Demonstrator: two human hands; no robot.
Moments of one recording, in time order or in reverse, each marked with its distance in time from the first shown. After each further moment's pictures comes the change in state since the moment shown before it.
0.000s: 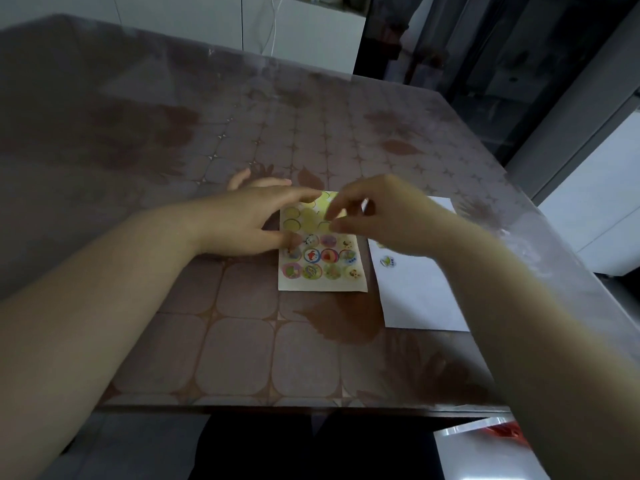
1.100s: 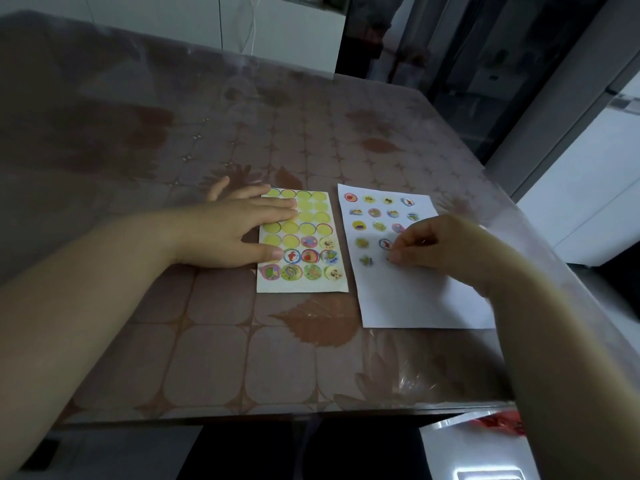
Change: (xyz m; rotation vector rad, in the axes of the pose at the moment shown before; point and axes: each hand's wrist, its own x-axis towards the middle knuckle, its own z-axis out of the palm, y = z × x) left_hand 0.005 0.000 0.007 0.093 -0.125 -0.014; right_hand -0.060 0.061 -0.013 0.273 0.045 0.472
